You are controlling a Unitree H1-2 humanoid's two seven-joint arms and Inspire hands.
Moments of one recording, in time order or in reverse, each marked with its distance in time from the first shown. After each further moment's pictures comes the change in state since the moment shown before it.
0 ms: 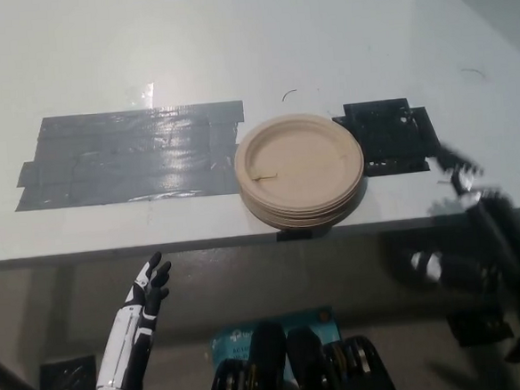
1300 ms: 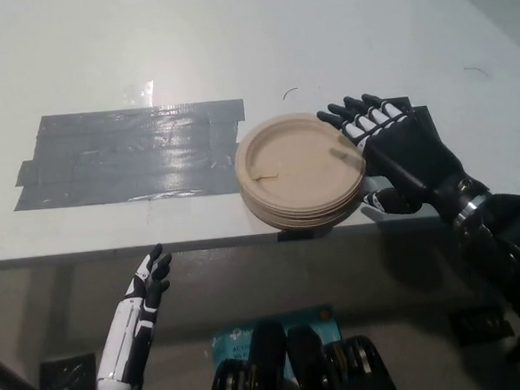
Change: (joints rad) left_arm -0.022 0.000 0.000 0.000 0.001 0.006 0.000; right_arm -0.386 -0.049 0.267 0.392 -0.334 -0.034 0.090
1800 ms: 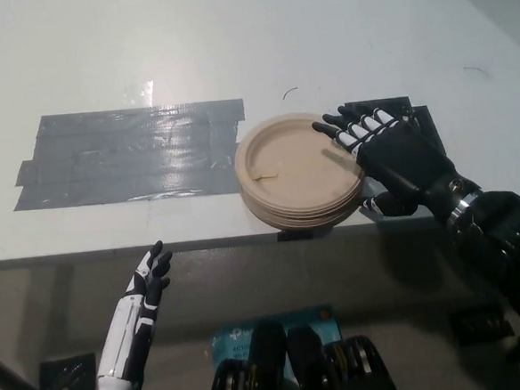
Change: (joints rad) left_arm -0.007 0.000 0.000 0.000 0.000 0.000 0.000; right_arm -0.019 -0.003 0.028 0.059 -0.035 -0.026 0.001
